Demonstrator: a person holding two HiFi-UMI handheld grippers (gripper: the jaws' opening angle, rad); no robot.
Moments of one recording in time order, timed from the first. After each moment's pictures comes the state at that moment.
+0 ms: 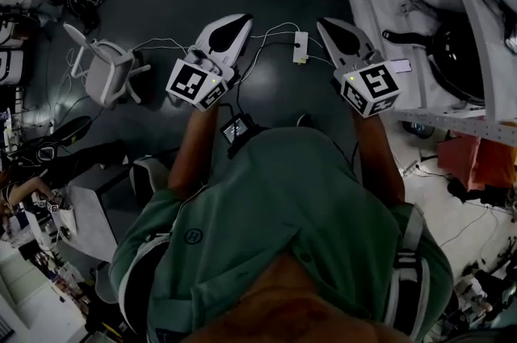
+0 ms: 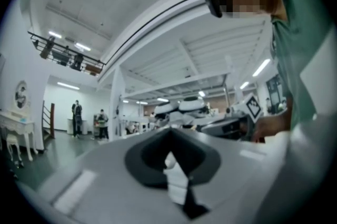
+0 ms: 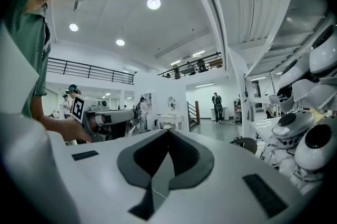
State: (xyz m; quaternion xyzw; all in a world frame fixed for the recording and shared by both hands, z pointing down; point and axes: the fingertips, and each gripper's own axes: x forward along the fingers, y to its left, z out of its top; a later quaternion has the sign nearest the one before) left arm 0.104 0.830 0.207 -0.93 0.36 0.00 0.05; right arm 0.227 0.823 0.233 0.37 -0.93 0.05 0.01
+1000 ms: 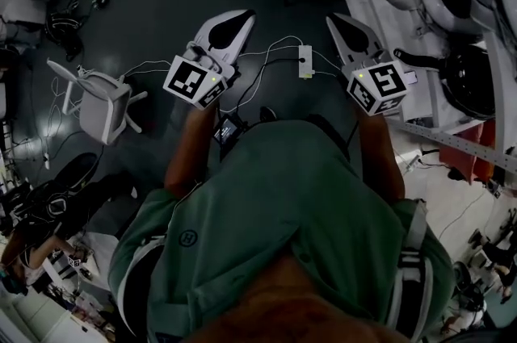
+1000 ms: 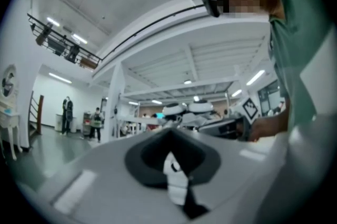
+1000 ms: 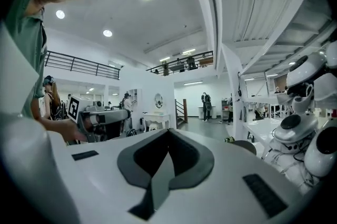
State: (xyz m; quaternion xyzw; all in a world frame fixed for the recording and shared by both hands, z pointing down) left arm -0.022 0.658 0.204 -0.95 0.30 0.02 0.03; right arm 0.114 0.657 0.227 0.44 -0.90 0.05 0.03
